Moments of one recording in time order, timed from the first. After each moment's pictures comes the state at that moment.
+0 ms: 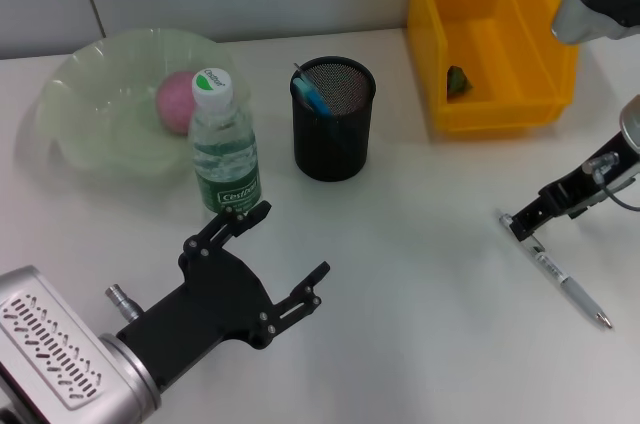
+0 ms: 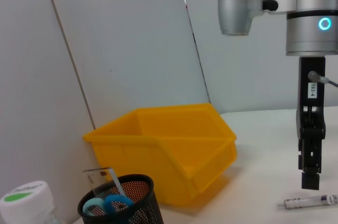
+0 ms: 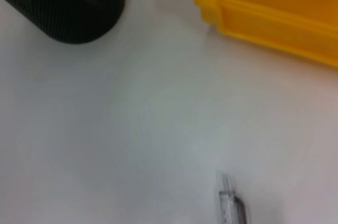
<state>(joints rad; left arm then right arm) -0.03 -1.77 2.57 1.33 2.73 -0.48 -2.87 0.69 2.08 -1.04 -1.14 -2.84 -1.61 2.68</state>
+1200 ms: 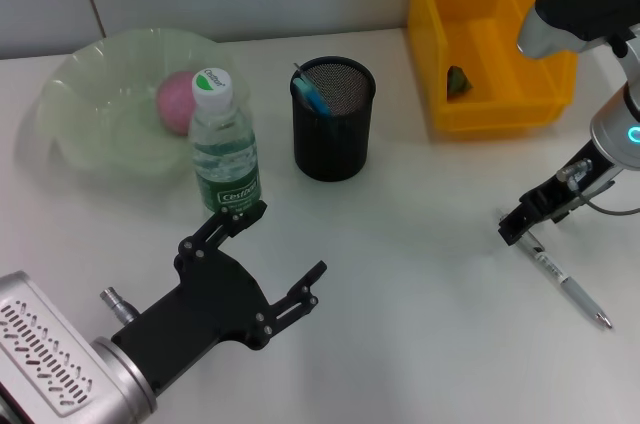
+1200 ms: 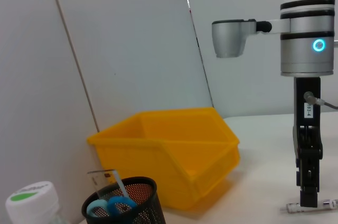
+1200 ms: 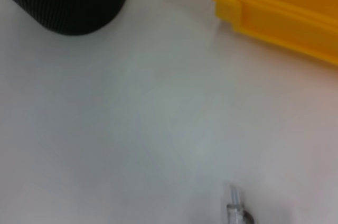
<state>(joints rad) -0.02 -1.77 2.57 1.32 2.73 -0.51 -2.88 0.73 2.08 -1.11 -1.04 -2.85 -1.53 2.71</state>
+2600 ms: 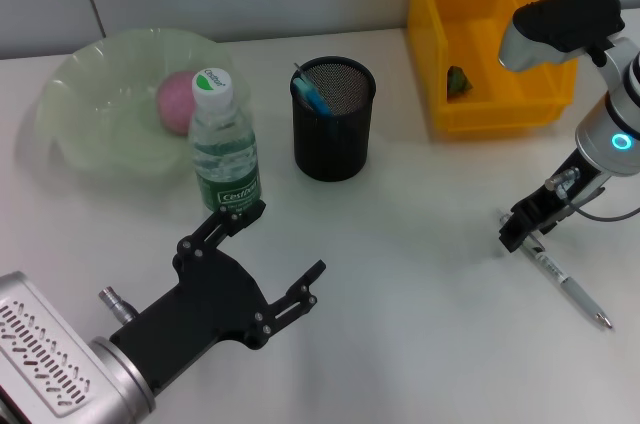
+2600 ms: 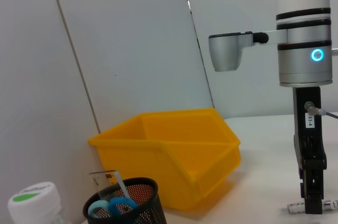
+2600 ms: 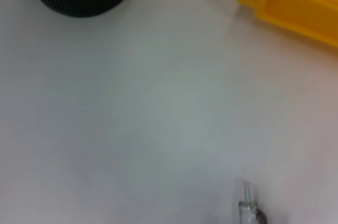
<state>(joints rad) -0.02 -1.77 2.57 1.32 2.73 -0.51 -2.88 0.77 2.08 -1.13 -0.96 -2.87 -1.51 2.71</state>
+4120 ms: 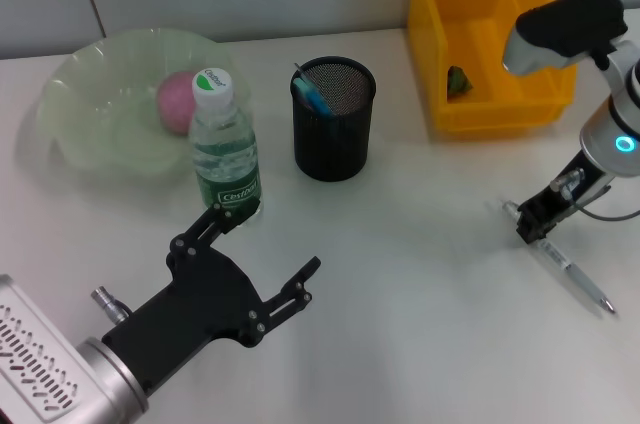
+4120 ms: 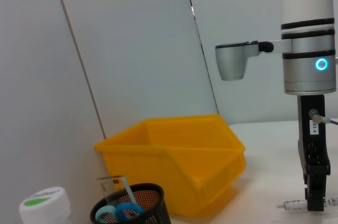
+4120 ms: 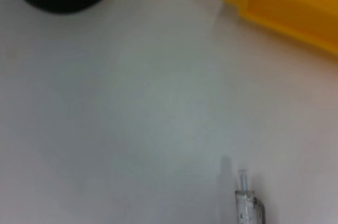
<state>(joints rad) -0.02 -1.77 2.57 1.31 2.73 -0.55 -2.88 0.76 2.08 -1.13 -0.96 -2.89 -1.48 2.70</state>
